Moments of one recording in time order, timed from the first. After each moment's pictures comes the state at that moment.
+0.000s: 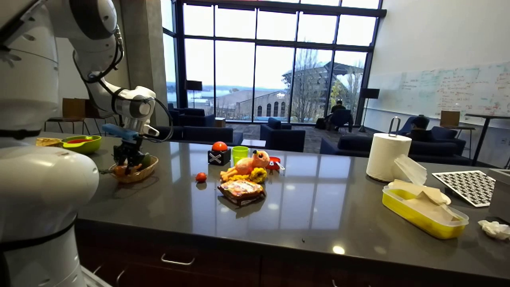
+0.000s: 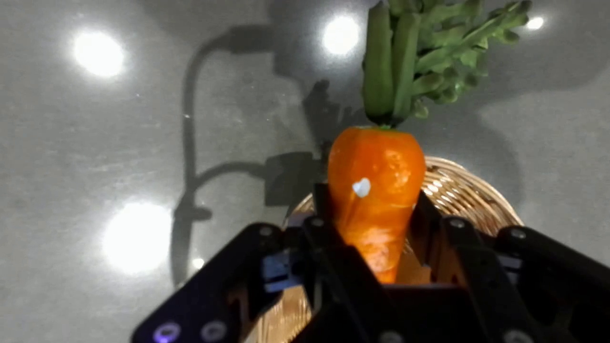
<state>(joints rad) 0.31 0.17 0.28 -2.16 0.28 2.12 0.23</state>
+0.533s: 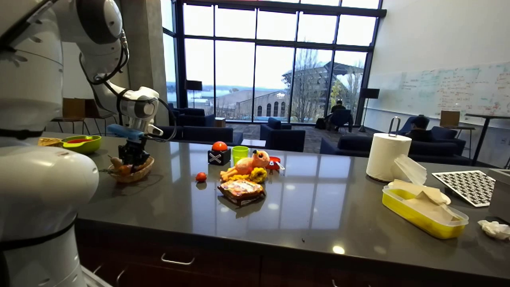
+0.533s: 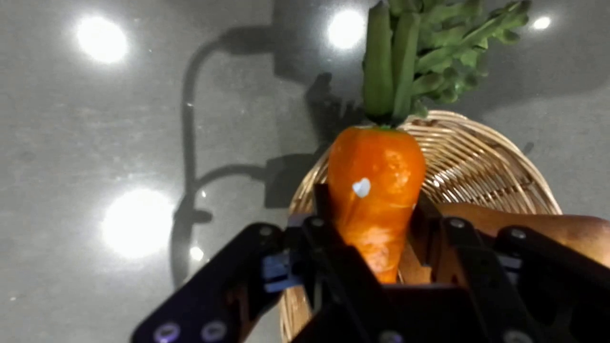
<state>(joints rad) 0.31 0.20 0.27 -2.11 0.24 2.12 0.20</state>
